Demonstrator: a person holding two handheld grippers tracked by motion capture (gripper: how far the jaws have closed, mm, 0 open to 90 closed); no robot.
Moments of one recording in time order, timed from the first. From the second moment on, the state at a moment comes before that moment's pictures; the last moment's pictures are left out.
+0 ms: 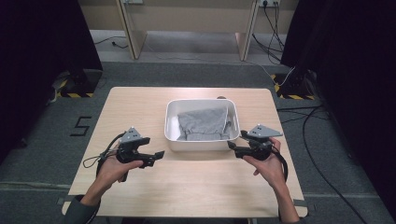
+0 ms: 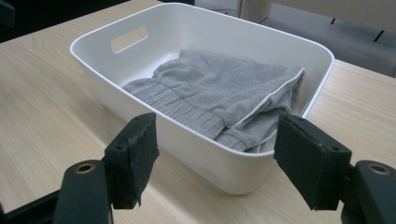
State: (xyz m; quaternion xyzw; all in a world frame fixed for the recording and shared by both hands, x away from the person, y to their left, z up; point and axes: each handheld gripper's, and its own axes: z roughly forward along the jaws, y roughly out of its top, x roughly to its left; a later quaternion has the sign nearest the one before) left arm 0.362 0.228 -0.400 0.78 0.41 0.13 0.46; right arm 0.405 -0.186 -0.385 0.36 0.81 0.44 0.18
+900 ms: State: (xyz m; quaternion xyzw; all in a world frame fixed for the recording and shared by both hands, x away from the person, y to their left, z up) left arm 0.341 0.240 -0.450 0.78 0.43 0.12 0.44; right arm 0.368 -0.184 -0.416 0.35 0.81 0.42 0.21
